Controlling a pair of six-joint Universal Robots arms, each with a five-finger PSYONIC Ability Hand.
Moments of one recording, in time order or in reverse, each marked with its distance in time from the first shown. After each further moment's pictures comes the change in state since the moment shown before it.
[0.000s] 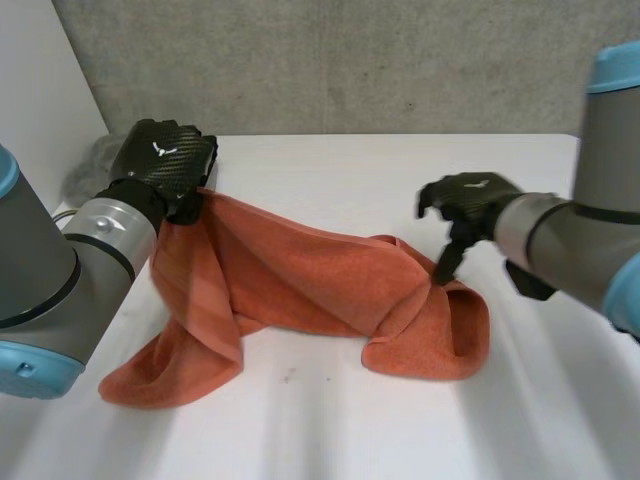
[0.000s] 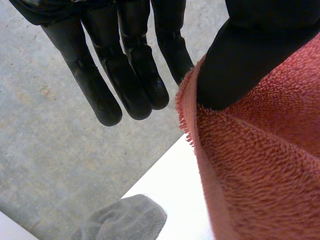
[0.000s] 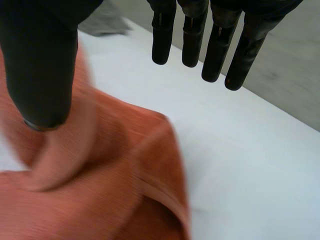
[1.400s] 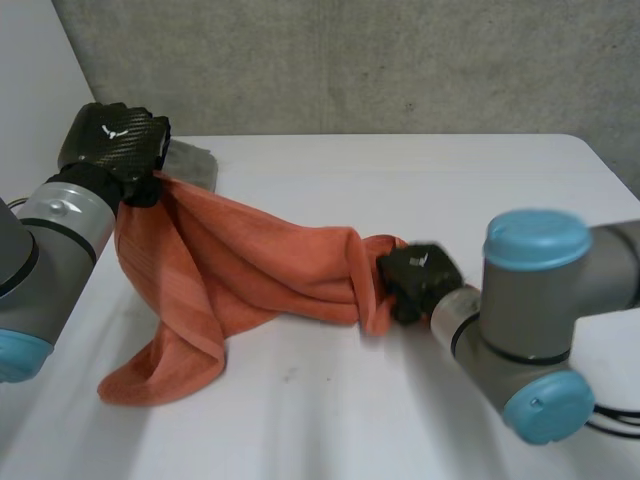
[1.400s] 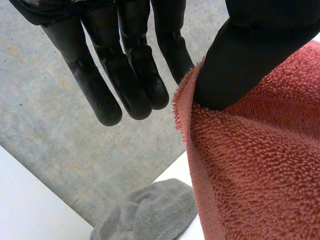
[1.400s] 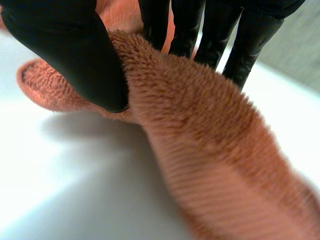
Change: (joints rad) left arm 0.098 0.047 -0.019 0.013 -0.014 -0.004; right arm 0.118 0.118 0.372 -0.527 0.046 0.030; left_hand 0.000 0.000 0.000 0.000 0.000; right_hand 0.616 0.752 0.764 0.774 0.747
